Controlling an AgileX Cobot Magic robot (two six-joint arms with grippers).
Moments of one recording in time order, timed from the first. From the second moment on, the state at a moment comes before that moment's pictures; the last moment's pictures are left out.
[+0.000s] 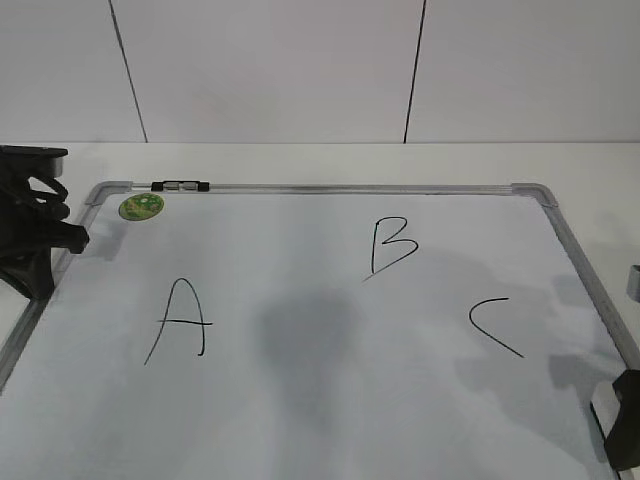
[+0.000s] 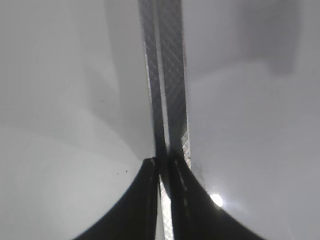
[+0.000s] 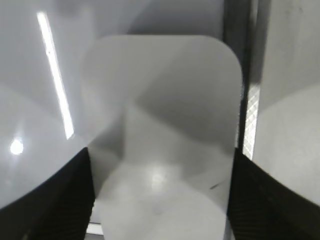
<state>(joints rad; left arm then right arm) -0.10 1.96 -1.26 -0.02 0.88 0.00 -0.01 1.42 -0.63 0.21 0.90 -0.08</state>
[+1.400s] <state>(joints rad) -0.10 1.96 -1.26 -0.03 0.87 0.00 0.03 1.60 -1.29 0.17 1.22 -0.01</state>
